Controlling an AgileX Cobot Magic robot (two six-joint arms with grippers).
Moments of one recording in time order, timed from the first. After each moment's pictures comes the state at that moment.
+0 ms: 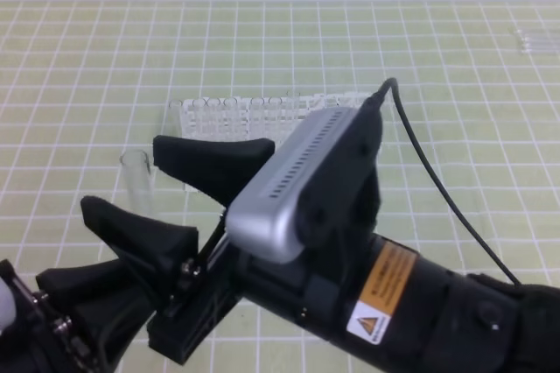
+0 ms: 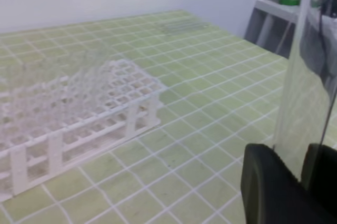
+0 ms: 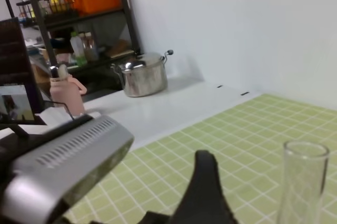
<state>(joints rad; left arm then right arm) -0.88 0.58 -0.33 1.27 0.04 -1.40 1.21 1.35 -0.86 0.16 -0.53 0.02</state>
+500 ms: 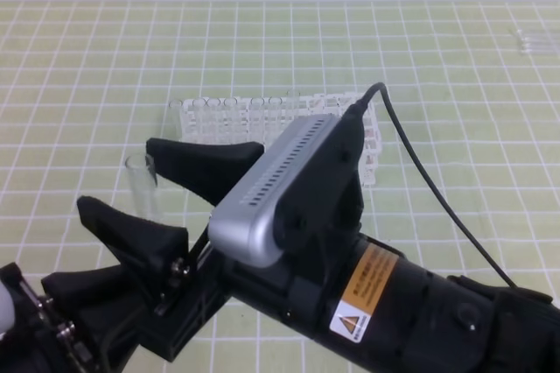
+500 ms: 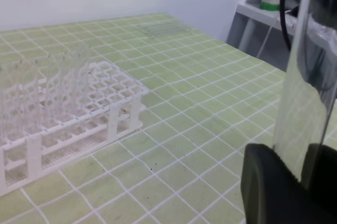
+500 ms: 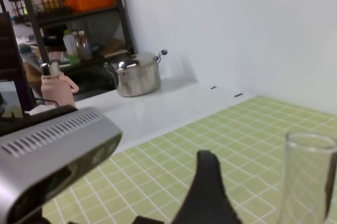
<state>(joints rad) -0.88 0.58 -0.33 1.28 -0.01 -1.42 1.21 1.39 -0.86 0.16 -0.56 0.00</state>
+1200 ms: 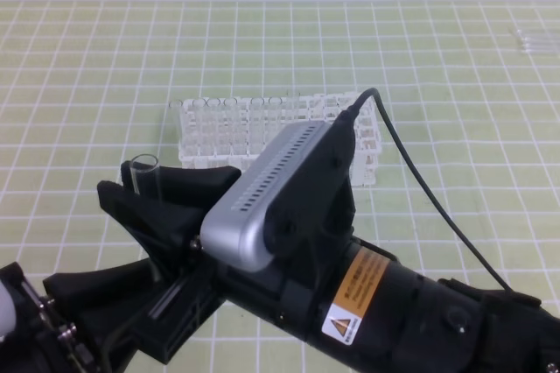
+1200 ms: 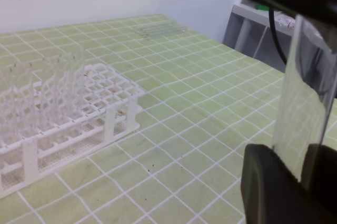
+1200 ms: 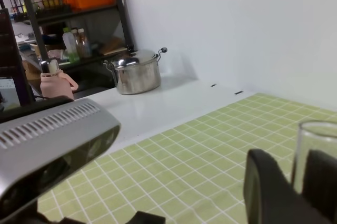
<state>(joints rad) -0.88 0.58 -0.33 1.30 -0.02 -1.42 1.21 1.41 -0.87 0.17 -0.58 0.01</state>
